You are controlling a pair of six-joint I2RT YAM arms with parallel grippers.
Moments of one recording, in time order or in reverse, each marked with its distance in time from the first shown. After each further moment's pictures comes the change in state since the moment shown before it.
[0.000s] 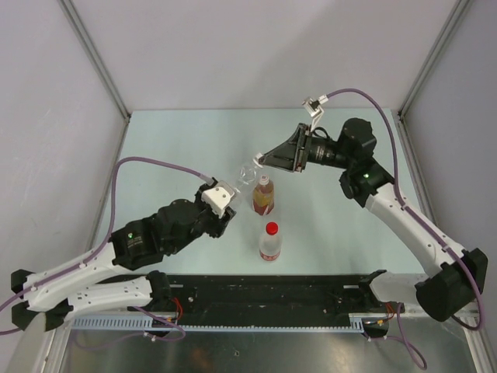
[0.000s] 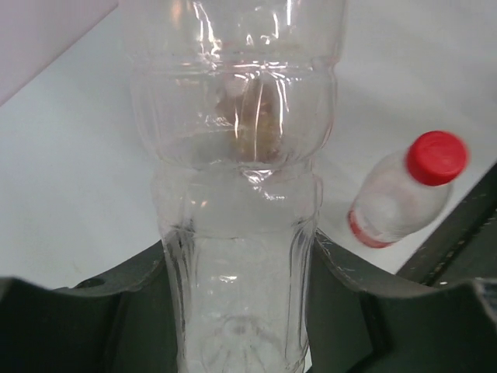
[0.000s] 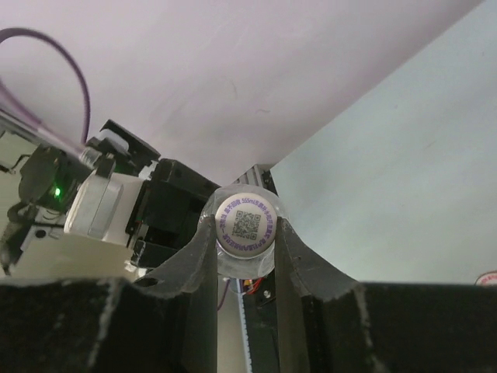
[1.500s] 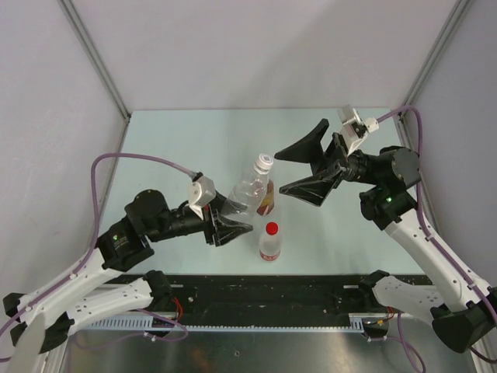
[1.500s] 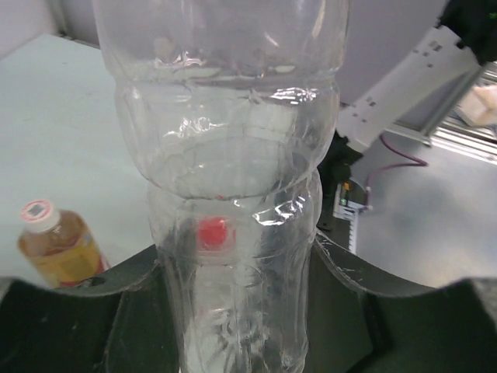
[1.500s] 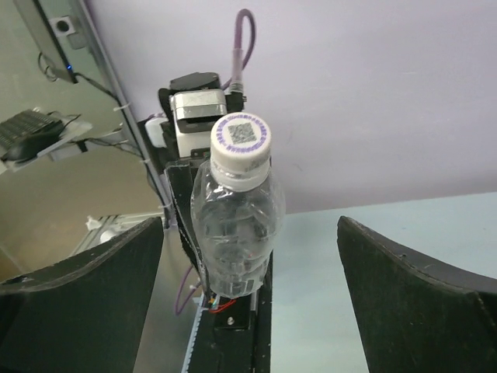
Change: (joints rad) left arm 0.192 -0.081 -0.006 0.284 0.832 -0.179; right arm 0.012 -0.245 -0.102 0.399 -0.170 -0.087
